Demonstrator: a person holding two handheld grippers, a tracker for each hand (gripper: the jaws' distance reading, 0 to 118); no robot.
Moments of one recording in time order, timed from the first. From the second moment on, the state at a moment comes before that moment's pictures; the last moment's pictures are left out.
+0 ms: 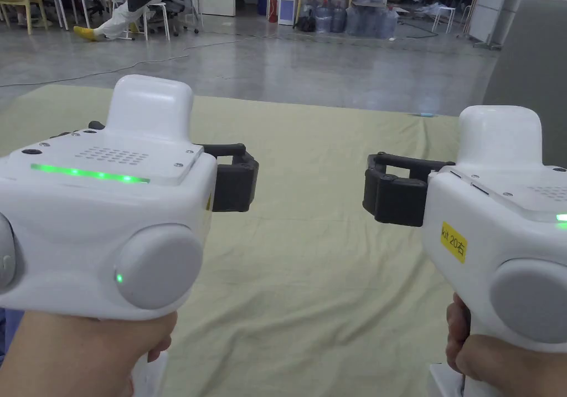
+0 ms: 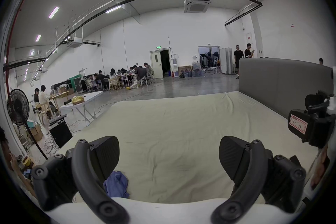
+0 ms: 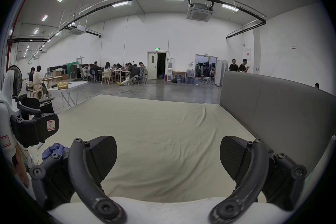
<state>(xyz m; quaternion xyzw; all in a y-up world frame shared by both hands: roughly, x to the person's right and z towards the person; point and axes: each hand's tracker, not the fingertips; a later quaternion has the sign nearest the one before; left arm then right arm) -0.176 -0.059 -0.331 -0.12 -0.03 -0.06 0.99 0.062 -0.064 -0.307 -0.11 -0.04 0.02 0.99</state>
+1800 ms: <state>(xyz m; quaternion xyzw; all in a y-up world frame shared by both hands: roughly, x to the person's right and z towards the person) -0.450 -0.266 -0.409 -0.46 0.05 0.14 0.88 -0.135 -0.127 -0.325 -0.24 0.26 0.02 0.94</state>
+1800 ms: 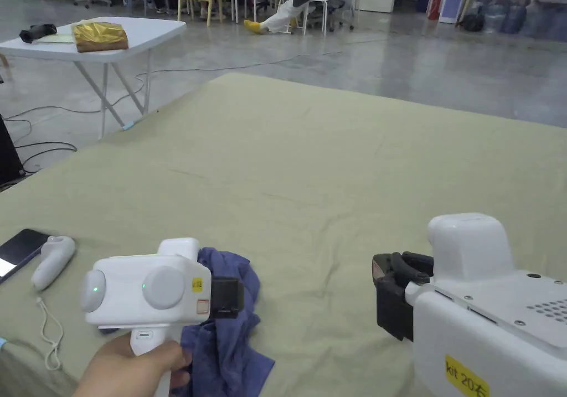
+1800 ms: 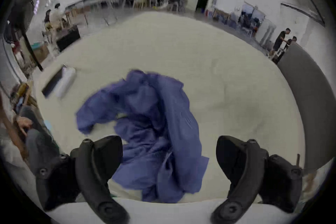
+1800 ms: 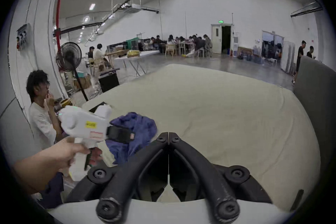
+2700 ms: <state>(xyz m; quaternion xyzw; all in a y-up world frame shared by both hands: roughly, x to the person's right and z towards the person) -0.200 0.041 -0.419 -0.26 -0.22 0.06 0.94 0.040 -0.044 -0.288 -0.17 0.08 -0.06 0.98</state>
